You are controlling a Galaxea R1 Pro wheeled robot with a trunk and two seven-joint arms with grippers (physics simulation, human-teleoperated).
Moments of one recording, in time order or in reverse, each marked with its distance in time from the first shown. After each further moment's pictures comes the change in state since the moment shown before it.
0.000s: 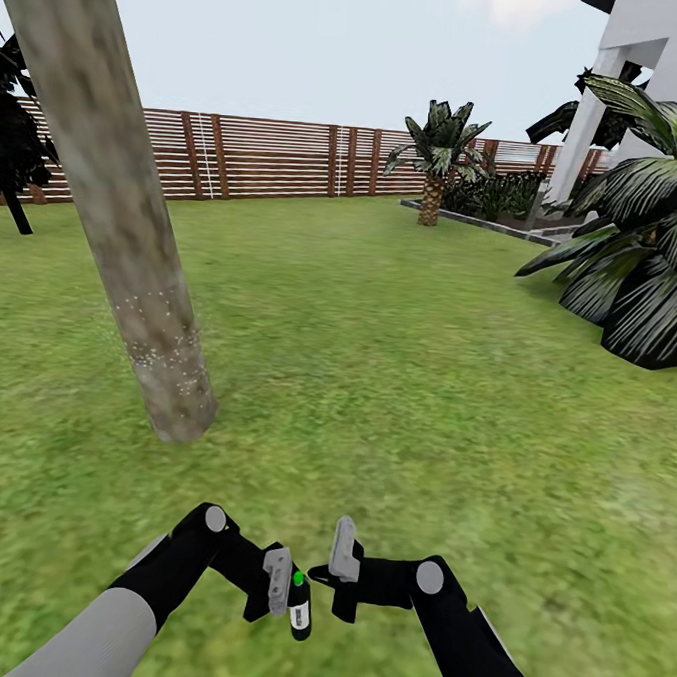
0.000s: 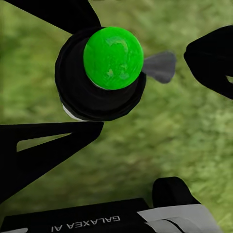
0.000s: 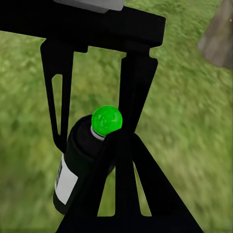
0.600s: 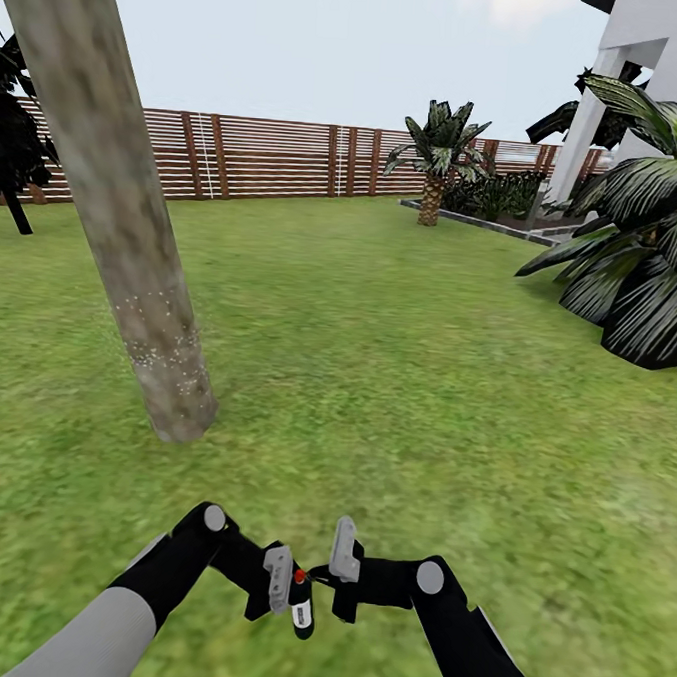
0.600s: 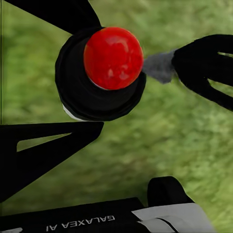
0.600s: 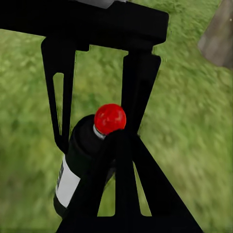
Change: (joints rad) left arm -0.001 0.002 -0.002 0.001 0.024 -0.001 0.000; right arm 0.000 -0.001 0.000 0.000 0.000 0.000 0.000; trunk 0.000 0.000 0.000
